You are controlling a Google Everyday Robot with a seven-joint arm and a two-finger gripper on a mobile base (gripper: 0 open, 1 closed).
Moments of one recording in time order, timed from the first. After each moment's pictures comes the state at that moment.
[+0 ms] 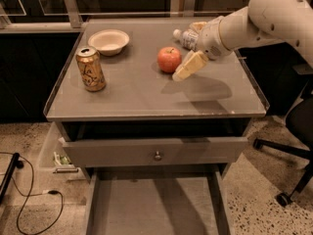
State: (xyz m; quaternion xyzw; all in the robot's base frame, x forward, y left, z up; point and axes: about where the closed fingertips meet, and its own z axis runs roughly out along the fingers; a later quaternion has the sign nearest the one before) arm 0.683 -0.111 0.909 -0.56 0.70 0.08 0.44
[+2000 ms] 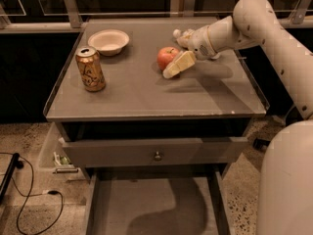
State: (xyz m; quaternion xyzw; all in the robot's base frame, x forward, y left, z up) arm 0.735 -0.080 0.861 -0.52 0.71 0.24 0.41
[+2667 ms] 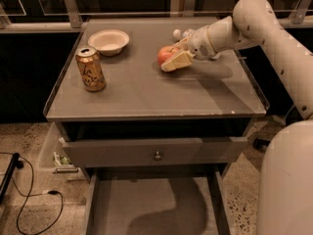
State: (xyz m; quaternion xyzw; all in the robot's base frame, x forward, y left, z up) arm 0.735 -0.080 0.861 -0.52 0.71 0.24 0.40
